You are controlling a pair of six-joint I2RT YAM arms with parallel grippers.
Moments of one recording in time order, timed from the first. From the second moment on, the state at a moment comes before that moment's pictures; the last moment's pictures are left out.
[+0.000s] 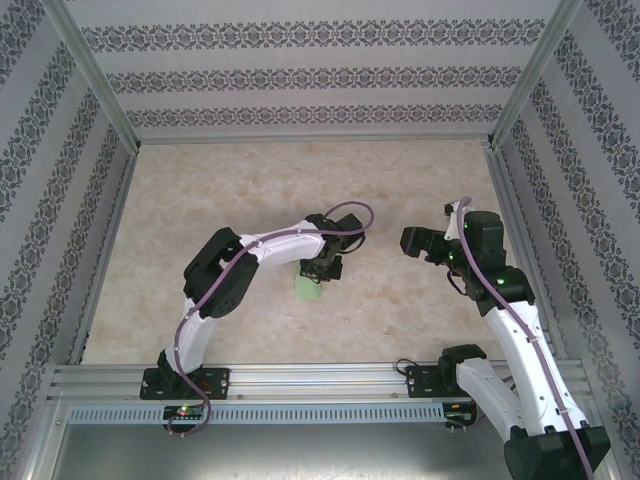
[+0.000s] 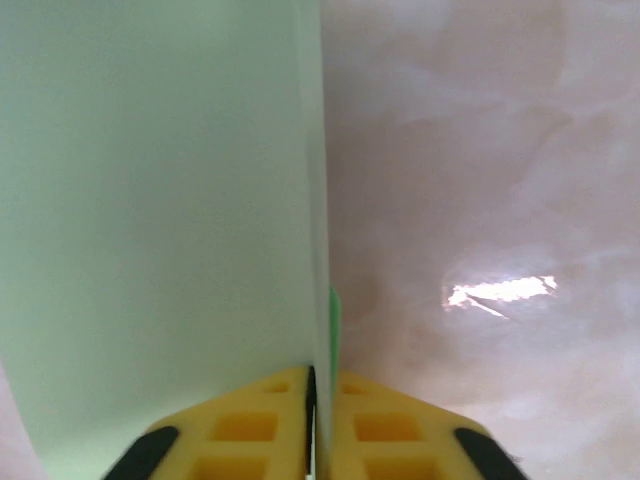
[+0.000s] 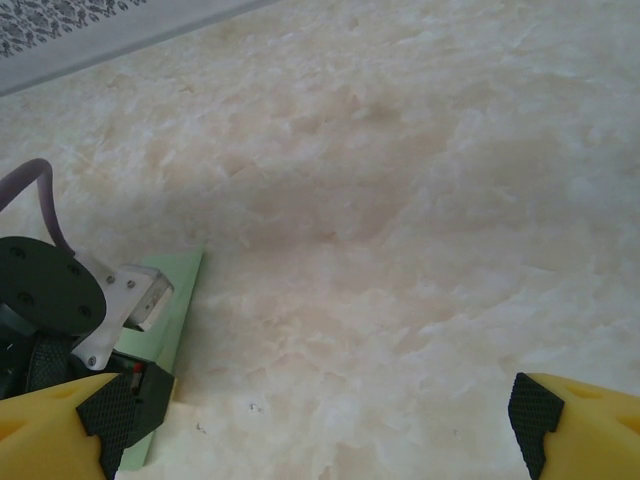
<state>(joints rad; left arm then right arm) -0.83 2.13 1.59 -0.96 -0.09 -0.71 0.11 0.80 0.79 -0.65 -0.23 0.33</state>
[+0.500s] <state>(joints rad) -0.82 1.90 1.45 -0.80 0.01 -0.65 0.11 0.96 0.79 -0.62 -0.42 0.35</state>
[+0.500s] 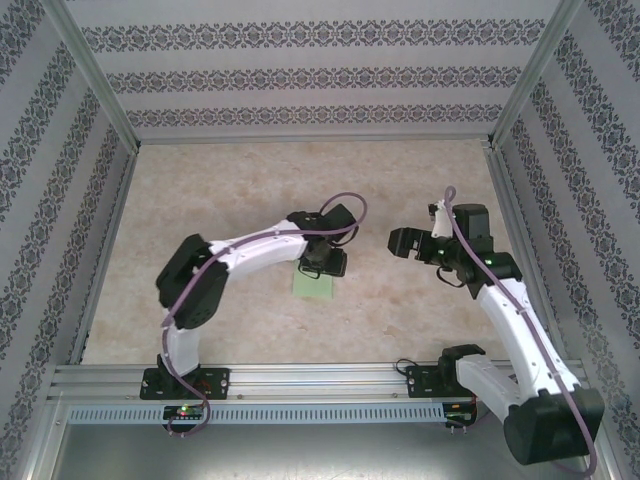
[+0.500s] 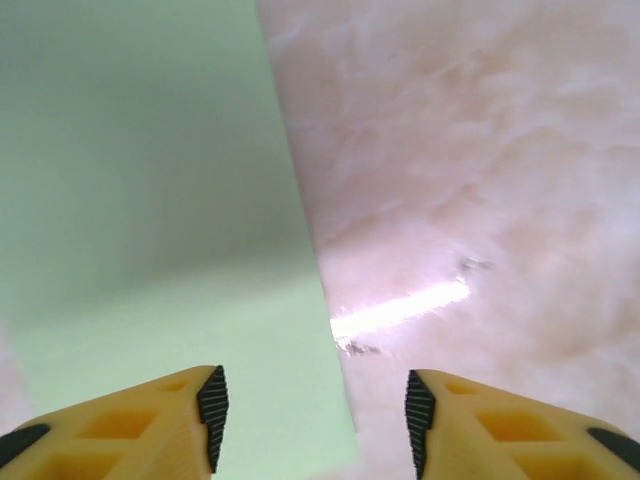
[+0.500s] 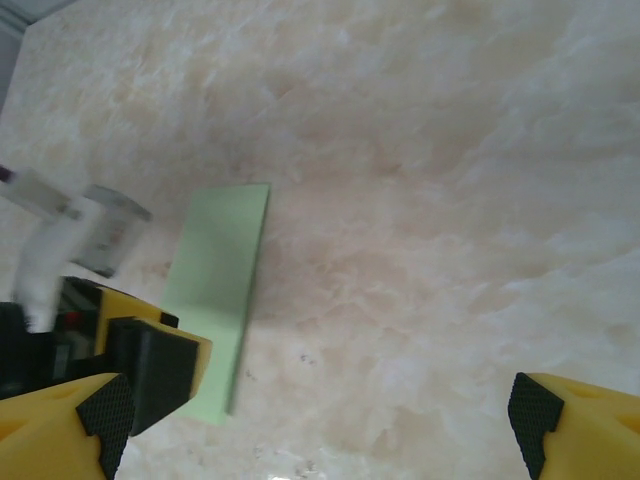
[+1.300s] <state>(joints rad) -0.50 1.47 0.75 -0.19 0.32 -0.77 0.50 1.78 1.09 -0.31 -0.46 0.47</state>
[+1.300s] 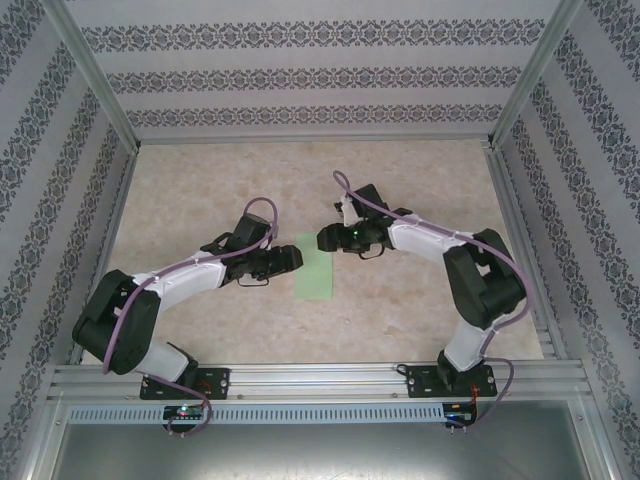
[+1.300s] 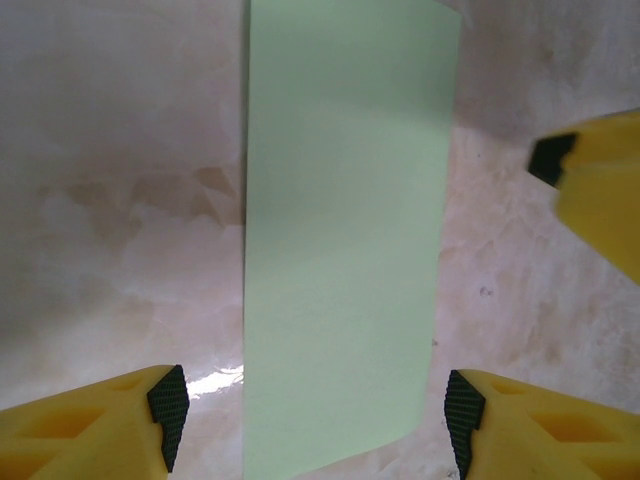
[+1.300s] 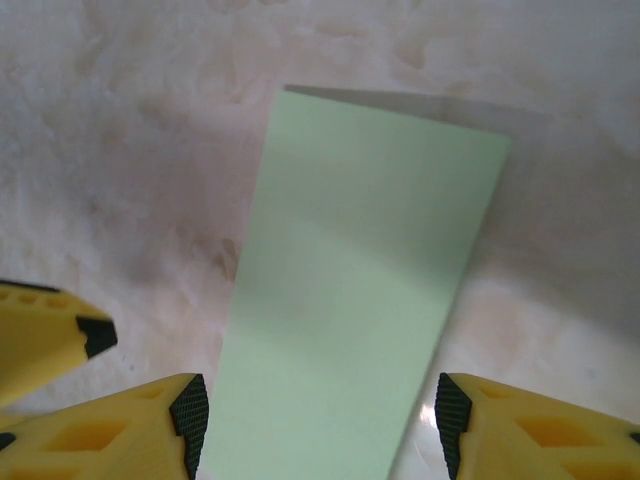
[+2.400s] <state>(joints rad) -0.50 1.64 0.77 -0.12 0.41 -0.79 0.50 1.99 1.23 -0.32 -0.41 0.42</state>
